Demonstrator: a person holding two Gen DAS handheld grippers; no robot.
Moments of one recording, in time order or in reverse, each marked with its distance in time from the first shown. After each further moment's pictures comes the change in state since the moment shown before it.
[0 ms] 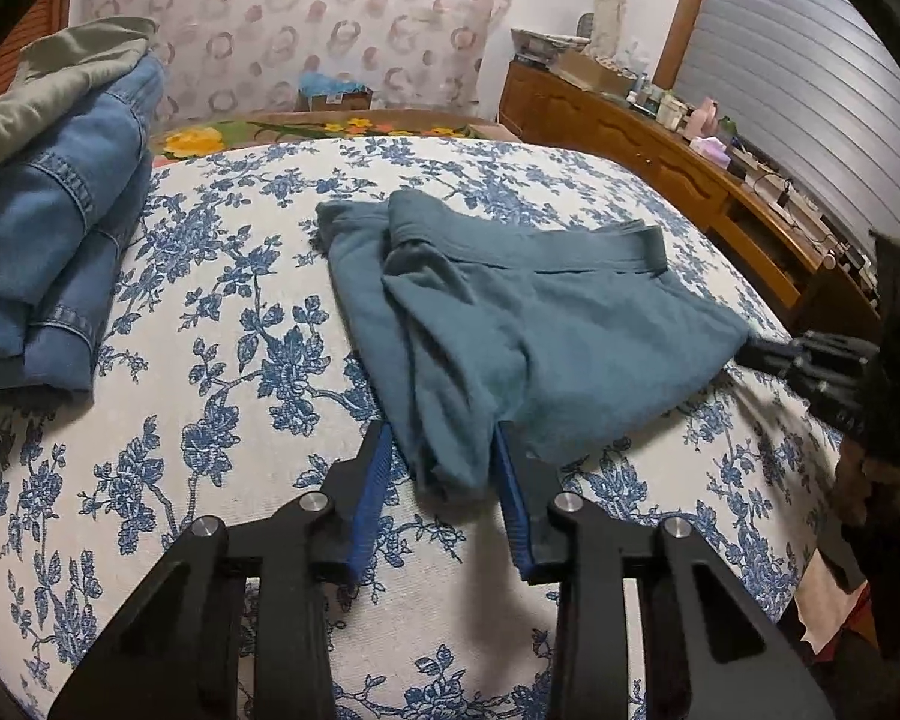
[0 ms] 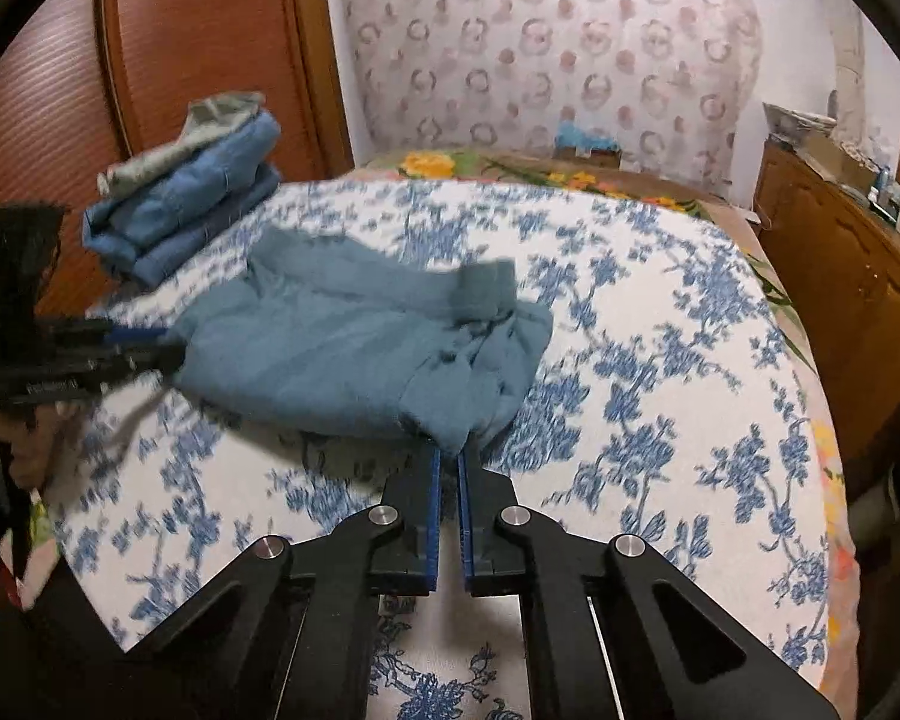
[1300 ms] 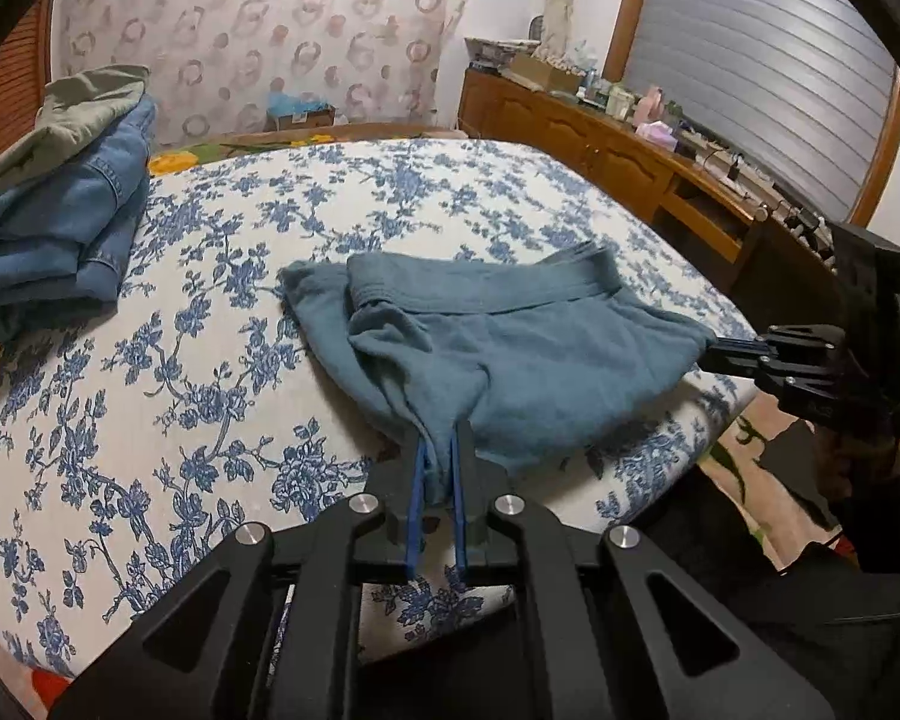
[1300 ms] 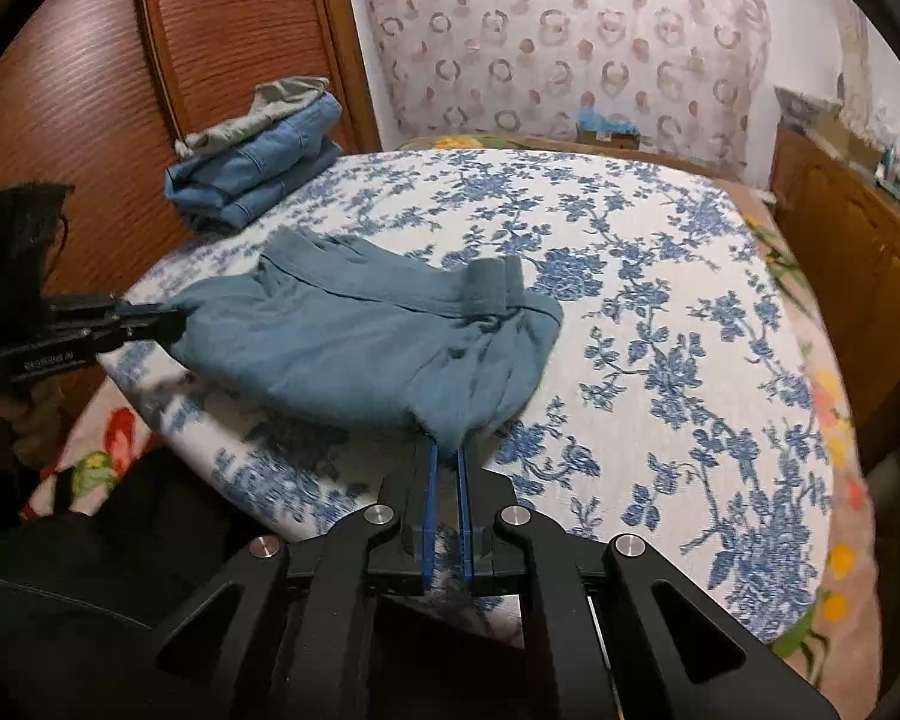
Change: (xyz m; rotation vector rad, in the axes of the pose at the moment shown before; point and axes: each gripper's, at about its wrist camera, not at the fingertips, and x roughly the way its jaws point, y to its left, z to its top) left arm -0.078 -0.057 -0.069 0.071 -0.024 -0.037; right arm -0.082 0.018 -0.059 0.013 0.008 0.059
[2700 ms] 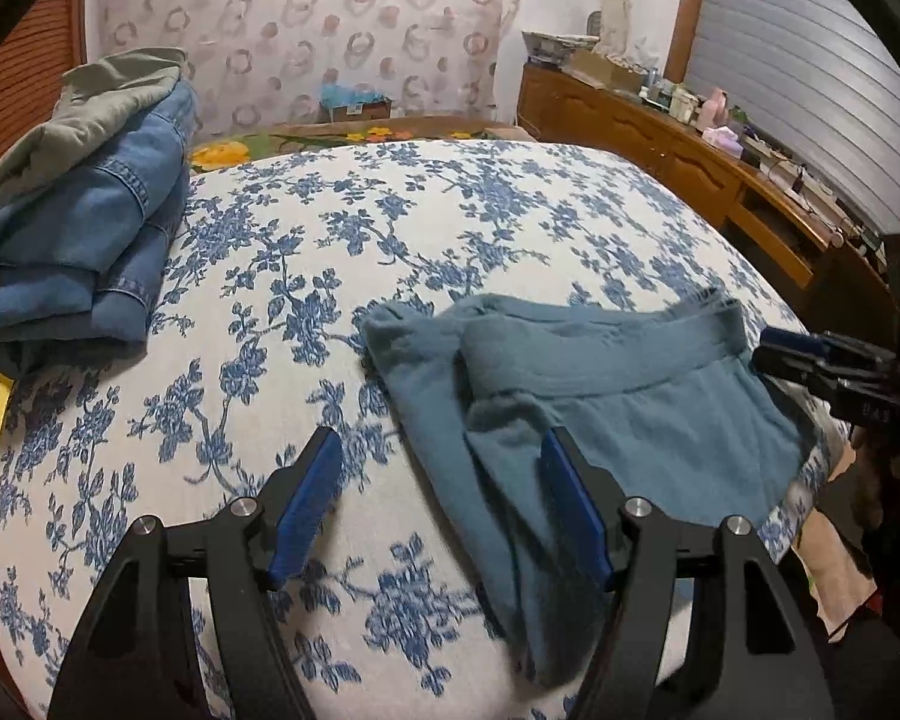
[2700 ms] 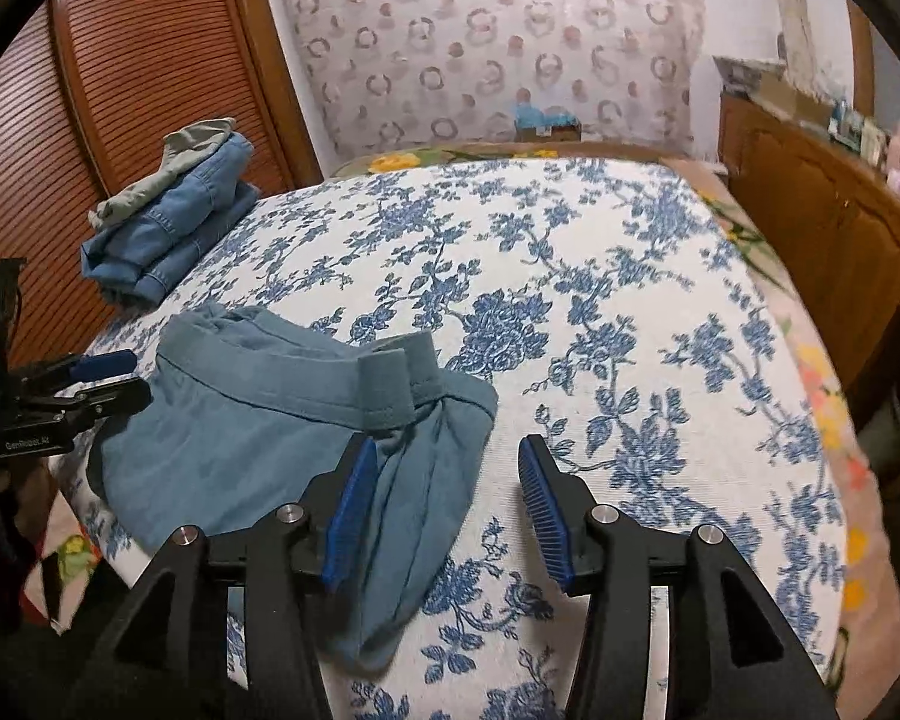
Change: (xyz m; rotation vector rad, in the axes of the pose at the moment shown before) left arm 0.044 0.038 0.040 -0.051 0.012 0.129; right arm 0.042 -0.032 0.032 0.171 -0.029 -0.054
